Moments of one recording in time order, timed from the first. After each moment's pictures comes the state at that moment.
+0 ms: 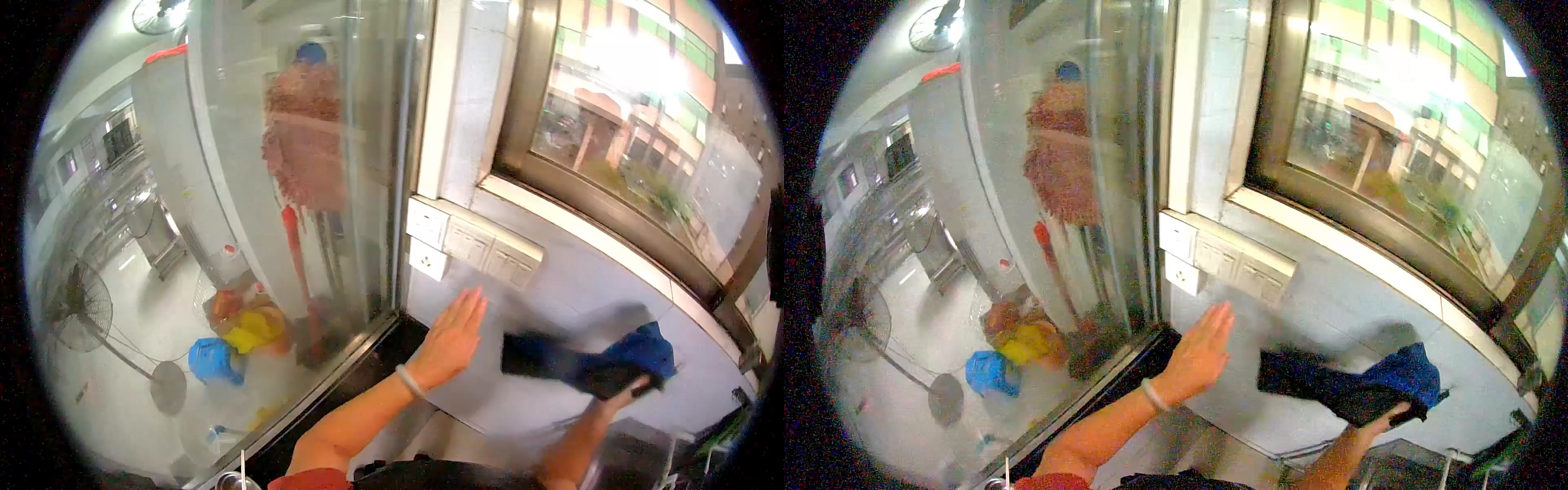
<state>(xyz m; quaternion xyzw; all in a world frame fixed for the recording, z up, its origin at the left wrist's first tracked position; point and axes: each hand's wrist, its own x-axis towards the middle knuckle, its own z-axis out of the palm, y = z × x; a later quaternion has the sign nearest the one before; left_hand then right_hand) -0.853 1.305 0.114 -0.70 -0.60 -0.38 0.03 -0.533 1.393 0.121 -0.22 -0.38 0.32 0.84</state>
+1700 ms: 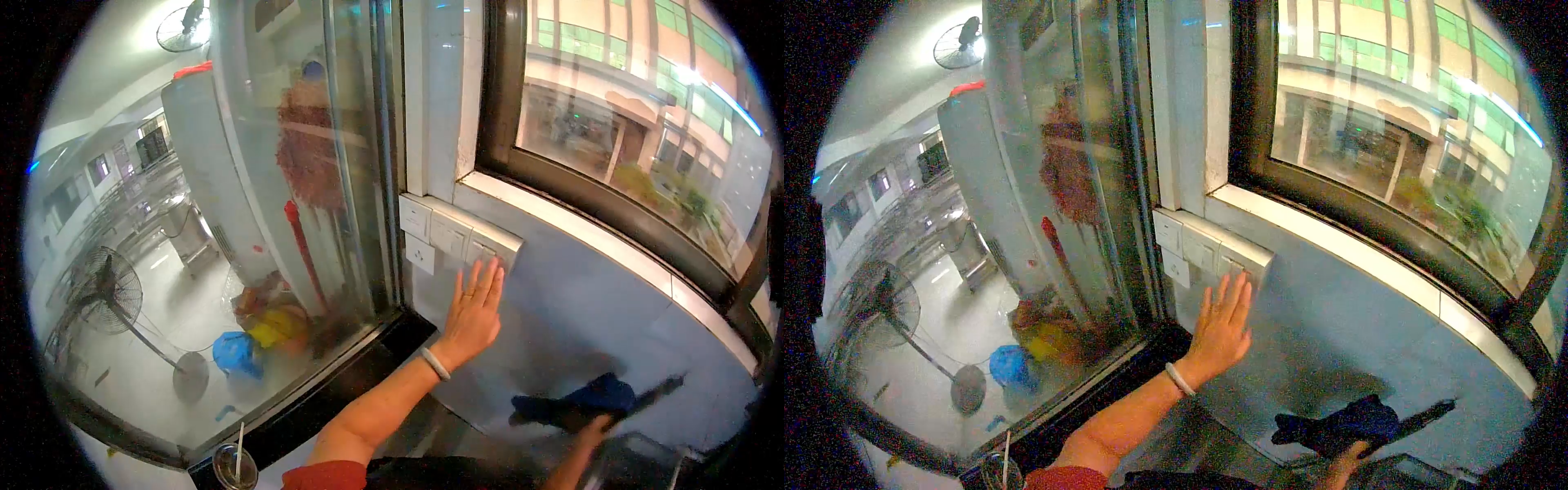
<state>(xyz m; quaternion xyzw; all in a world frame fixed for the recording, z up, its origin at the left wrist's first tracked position) -0.785 1.356 0.140 -0.67 -0.65 -0.29 0.24 -0.405 1.391 -0.066 -0.40 -0.29 0.43 0.76</state>
